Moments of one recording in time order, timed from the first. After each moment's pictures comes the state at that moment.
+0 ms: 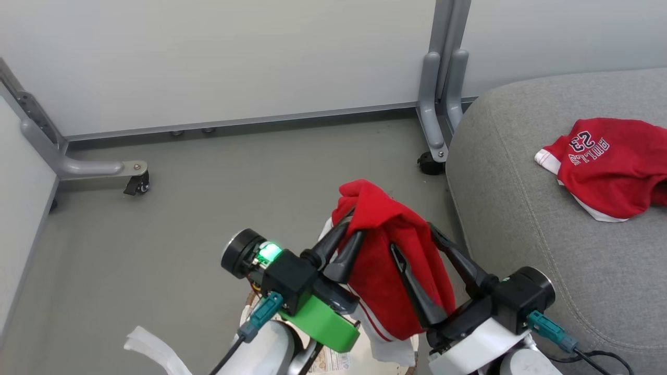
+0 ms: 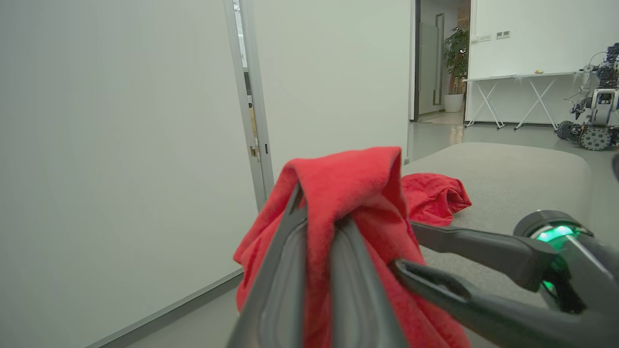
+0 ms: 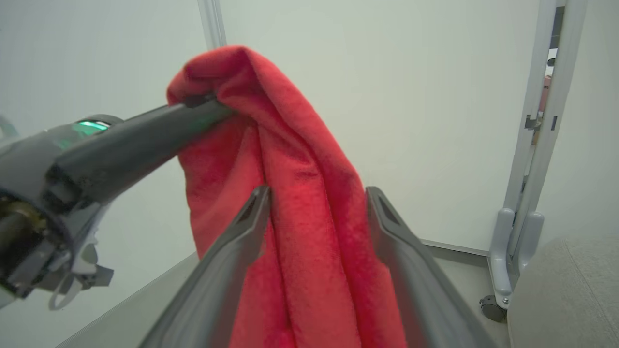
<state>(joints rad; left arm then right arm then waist) -0.29 0.05 -0.60 0.14 -0.21 -0.12 -0.26 -0.07 -0.16 0.44 0.01 0.25 0.13 -0.26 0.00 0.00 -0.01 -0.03</state>
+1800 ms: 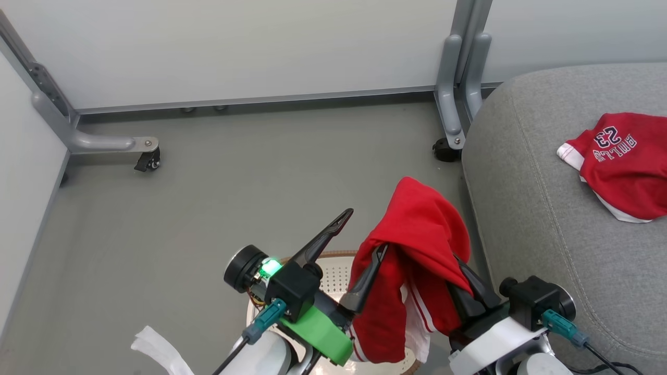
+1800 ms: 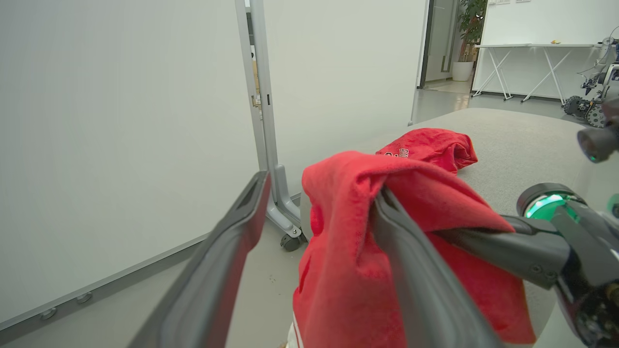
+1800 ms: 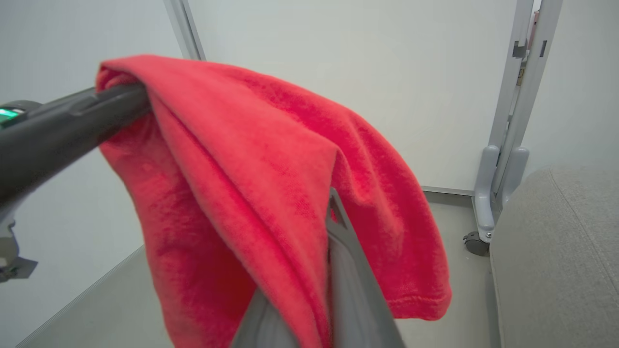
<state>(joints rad) -0.29 0.08 -0.65 0.21 -0.24 -0.13 -0.26 -0.05 -0.17 0.37 0.12 0.28 0.13 -0.26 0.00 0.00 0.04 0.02</state>
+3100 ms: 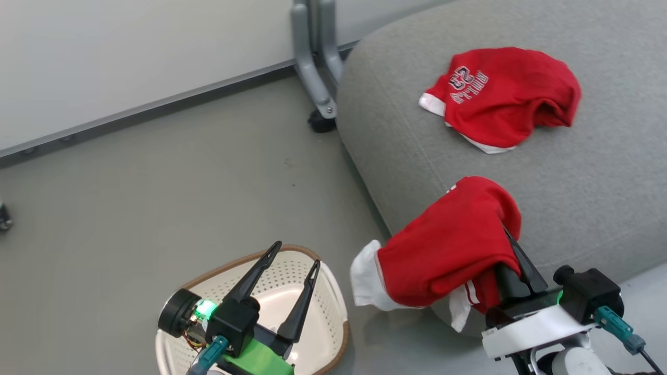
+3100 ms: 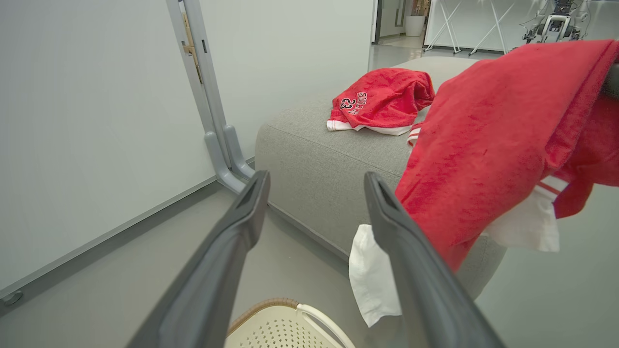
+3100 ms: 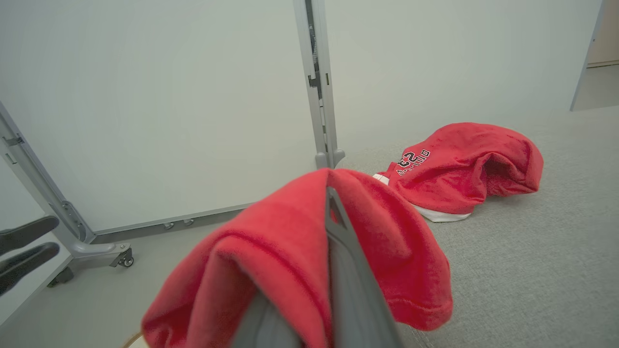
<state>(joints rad) -0.10 0.18 -0.49 0.15 -0.17 -0.11 -0.26 0.01 -0.12 0.17 0.01 0.24 0.13 -0.26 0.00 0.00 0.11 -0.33</state>
